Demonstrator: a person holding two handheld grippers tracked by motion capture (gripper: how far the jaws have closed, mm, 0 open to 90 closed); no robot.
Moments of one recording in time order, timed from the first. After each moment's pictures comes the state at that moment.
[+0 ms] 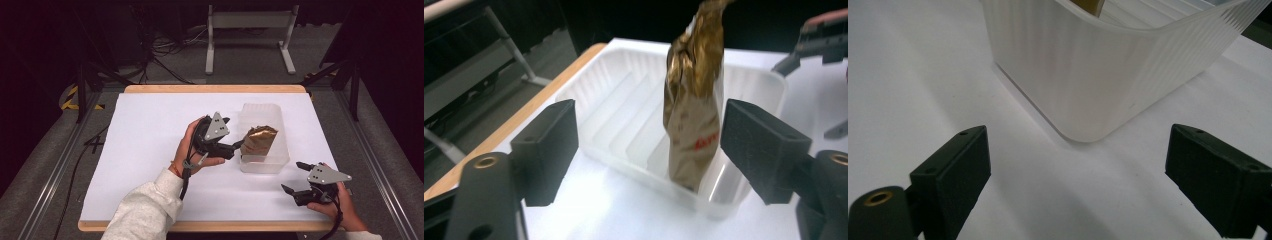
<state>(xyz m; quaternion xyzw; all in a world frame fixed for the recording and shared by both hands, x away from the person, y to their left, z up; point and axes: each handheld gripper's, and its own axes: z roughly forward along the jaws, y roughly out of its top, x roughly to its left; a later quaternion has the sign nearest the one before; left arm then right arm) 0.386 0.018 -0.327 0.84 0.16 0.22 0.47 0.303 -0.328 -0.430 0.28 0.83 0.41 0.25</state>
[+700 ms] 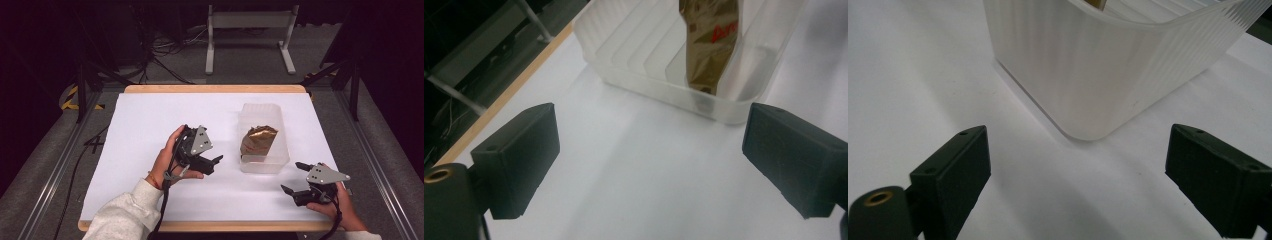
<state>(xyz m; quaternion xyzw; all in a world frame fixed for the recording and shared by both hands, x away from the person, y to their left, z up) 0.369 0.058 -0.346 0.87 0.17 0.24 0.39 0.304 -0.326 -0.432 0.28 0.83 0.41 0.25</state>
